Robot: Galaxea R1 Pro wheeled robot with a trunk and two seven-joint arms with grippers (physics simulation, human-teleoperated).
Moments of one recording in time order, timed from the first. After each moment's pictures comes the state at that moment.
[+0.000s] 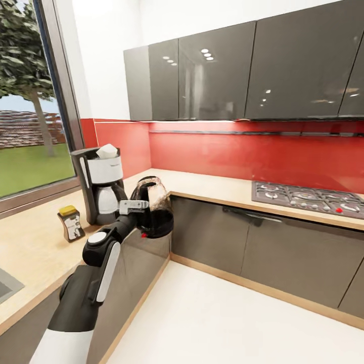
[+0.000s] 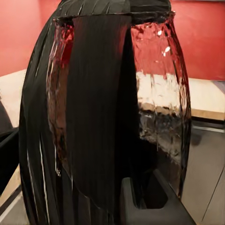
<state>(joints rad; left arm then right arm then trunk) -0.56 -0.09 -0.08 -1.57 0.02 0.57 -0.06 -0.12 -0.16 -0.38 -0.07 0.90 -0.41 0.23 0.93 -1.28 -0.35</state>
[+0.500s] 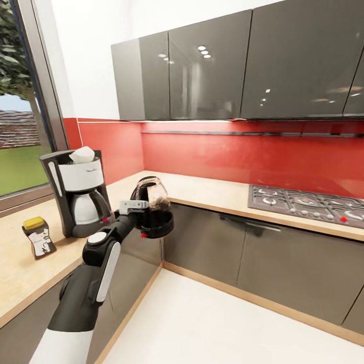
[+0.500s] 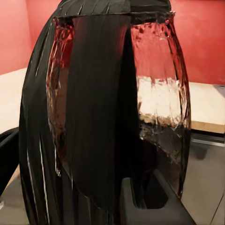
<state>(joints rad) -0.56 -0.09 -0.08 -1.56 0.02 0.57 -0.06 -0.12 -0.16 -0.38 -0.07 0.90 -0.41 0.23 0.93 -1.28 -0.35</state>
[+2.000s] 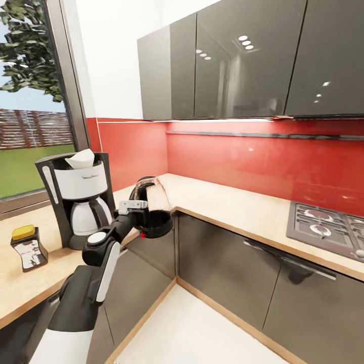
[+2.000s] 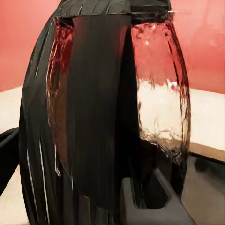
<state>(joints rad) -0.56 -0.09 -0.07 -1.56 0.01 0.57 -0.05 -0.12 -0.16 -0.38 -0.07 0.90 -0.41 0.22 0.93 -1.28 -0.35</state>
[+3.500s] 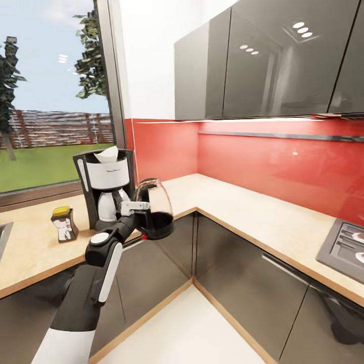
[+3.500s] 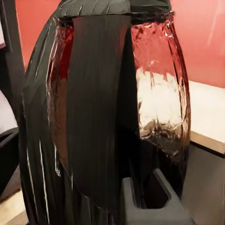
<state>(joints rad) -0.56 -0.10 -0.08 -1.54 0.01 0.57 -0.05 -0.12 -0.16 -0.38 -0.06 0.90 -0.41 0.23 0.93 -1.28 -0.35</state>
